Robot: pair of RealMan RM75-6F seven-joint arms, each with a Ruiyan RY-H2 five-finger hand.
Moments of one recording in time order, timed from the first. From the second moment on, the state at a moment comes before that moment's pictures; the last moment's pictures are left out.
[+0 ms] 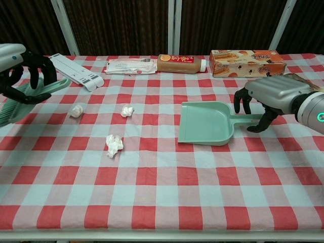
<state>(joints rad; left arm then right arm) -0.51 -1.49 -0.08 -1.34 1.46 1.19 -0.01 0.64 -1.59 0.15 -1.41 -1.05 0.93 -0.58</state>
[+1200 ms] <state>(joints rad) -0.59 -1.57 -0.15 -1.17 1.41 1.07 -0.21 0.82 -1.45 0.19 -1.49 -1.01 0.78 -0.54</state>
